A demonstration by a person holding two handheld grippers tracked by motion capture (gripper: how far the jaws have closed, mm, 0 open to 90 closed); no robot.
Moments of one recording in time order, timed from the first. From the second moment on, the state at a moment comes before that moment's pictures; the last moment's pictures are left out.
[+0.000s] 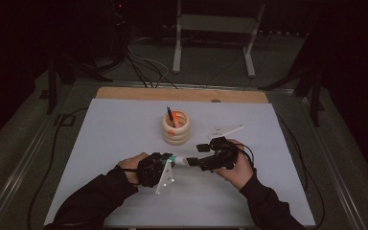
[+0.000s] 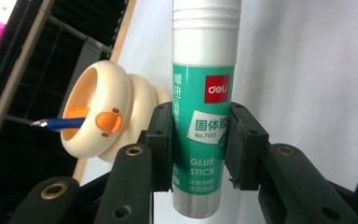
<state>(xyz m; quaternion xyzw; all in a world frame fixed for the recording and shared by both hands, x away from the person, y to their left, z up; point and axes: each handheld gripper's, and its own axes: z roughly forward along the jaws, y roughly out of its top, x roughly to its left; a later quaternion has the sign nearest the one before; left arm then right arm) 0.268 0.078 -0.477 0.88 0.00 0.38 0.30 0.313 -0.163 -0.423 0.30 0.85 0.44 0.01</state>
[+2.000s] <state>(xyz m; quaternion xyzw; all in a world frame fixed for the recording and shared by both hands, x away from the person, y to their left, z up) 0.318 0.120 -0.418 0.79 0.23 0.12 0.55 0.278 -0.206 -0.468 0.28 0.83 0.48 0.09</state>
